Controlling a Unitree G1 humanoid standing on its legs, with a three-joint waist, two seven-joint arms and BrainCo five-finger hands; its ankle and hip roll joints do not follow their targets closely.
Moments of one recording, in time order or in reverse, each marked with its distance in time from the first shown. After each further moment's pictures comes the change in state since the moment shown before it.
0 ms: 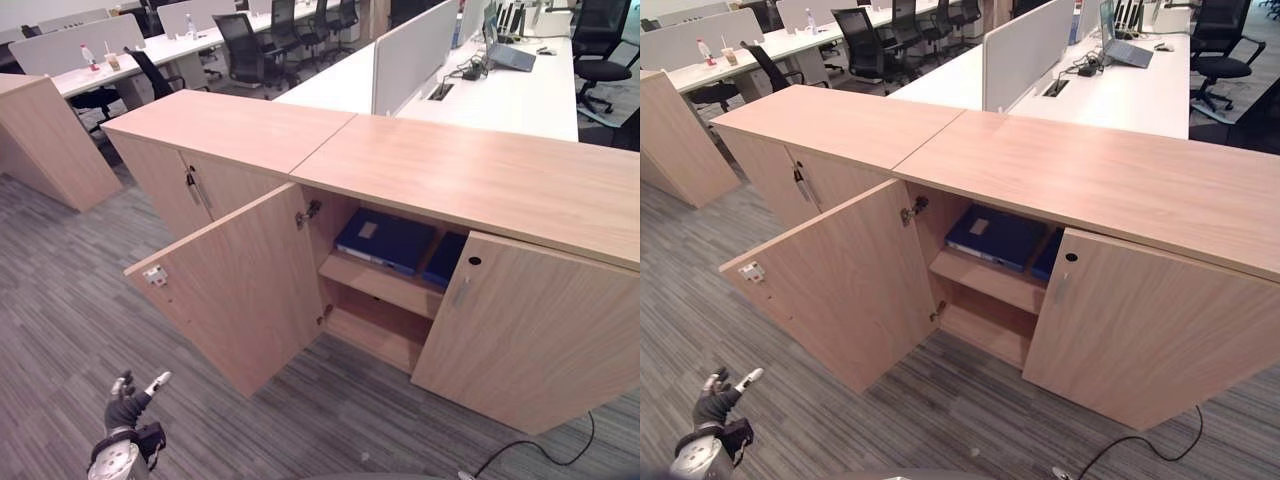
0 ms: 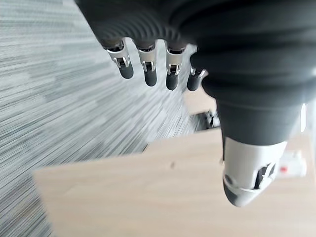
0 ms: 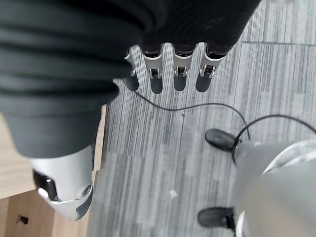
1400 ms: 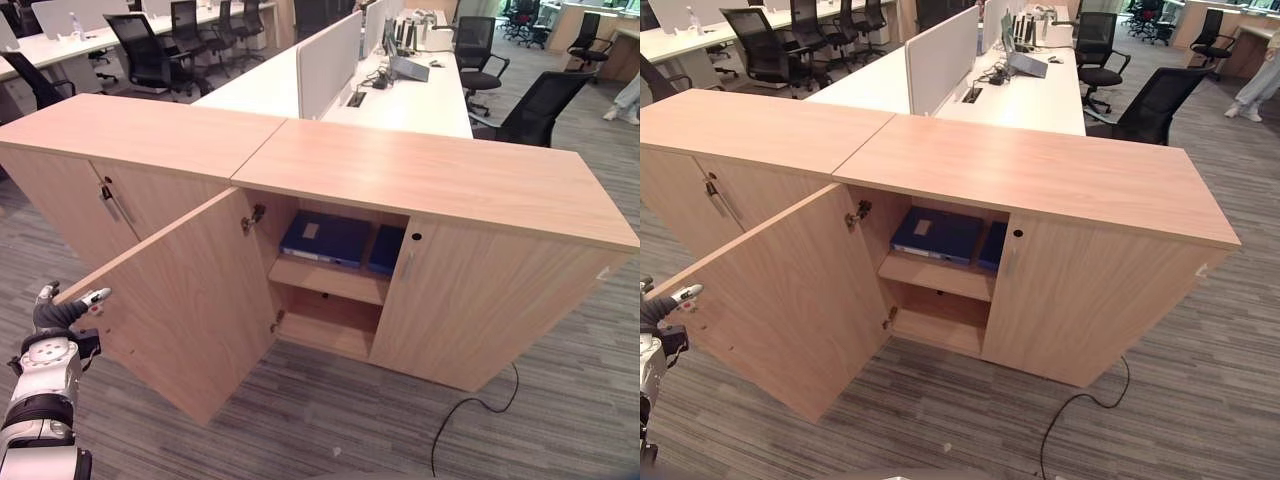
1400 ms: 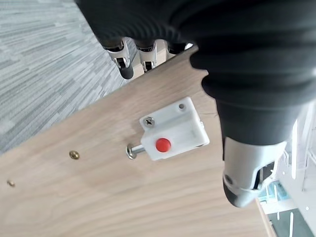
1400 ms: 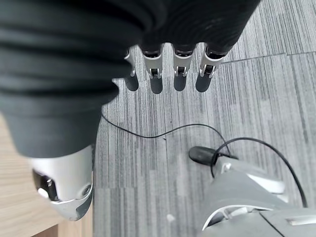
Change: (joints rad) left arm -0.524 0.436 -0.242 0.487 -0.075 -0.002 -0.024; right arm 0.027 -0.029 0.044 -0.041 -0.002 0.014 0.040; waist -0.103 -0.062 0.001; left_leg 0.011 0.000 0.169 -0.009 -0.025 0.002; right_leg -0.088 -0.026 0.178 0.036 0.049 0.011
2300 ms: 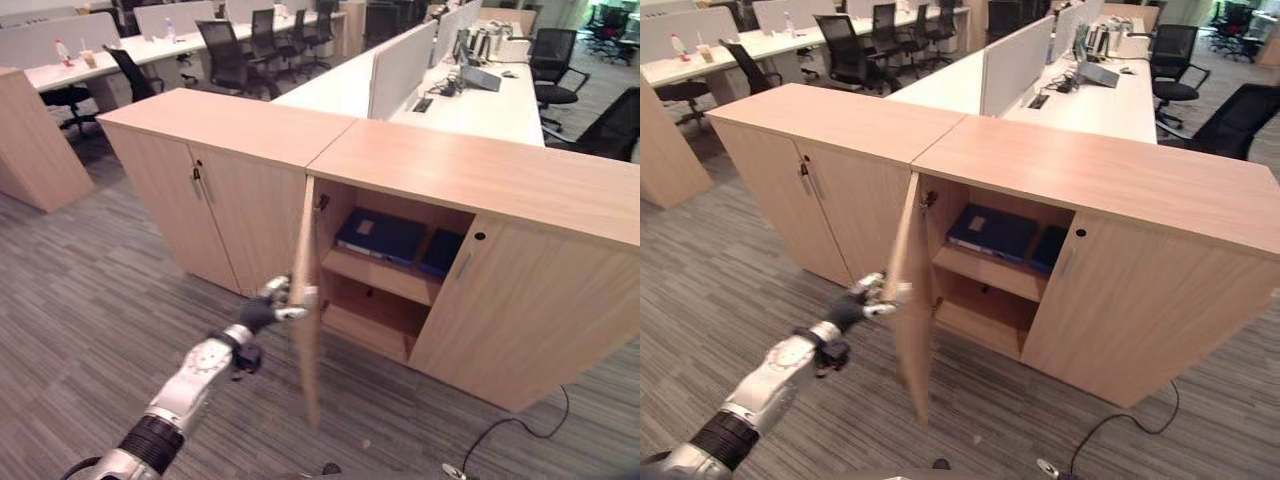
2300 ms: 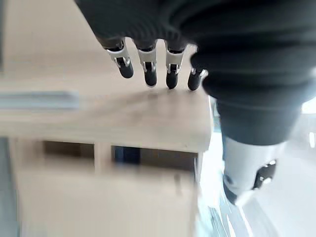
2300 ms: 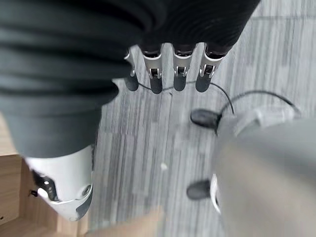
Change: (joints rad) left arm 0.167 -0.281 -0.669 -0.874 -0.246 0.060 -0.431; right arm -0.105 0.079 0.018 0.047 0.004 -0.006 0.038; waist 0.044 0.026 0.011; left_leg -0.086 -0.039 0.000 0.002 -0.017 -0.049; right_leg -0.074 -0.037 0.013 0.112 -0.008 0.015
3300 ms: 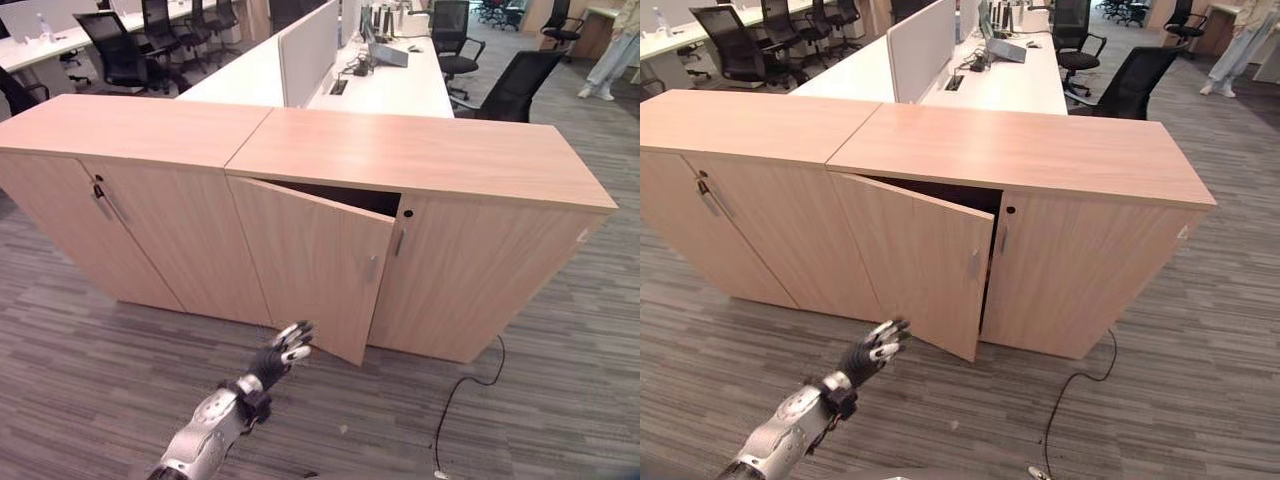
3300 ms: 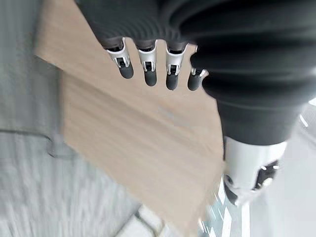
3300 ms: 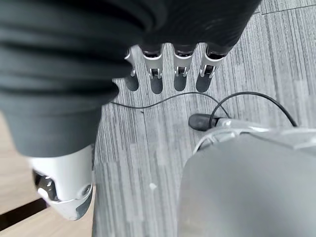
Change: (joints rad) left arm 0.253 -0.126 0.245 0.307 -0.053 -0.016 0.011; right arm 0.064 0.000 -0.013 -0.008 0.003 -0.019 0.001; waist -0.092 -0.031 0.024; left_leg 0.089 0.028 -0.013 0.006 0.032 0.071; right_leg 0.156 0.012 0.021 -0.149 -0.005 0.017
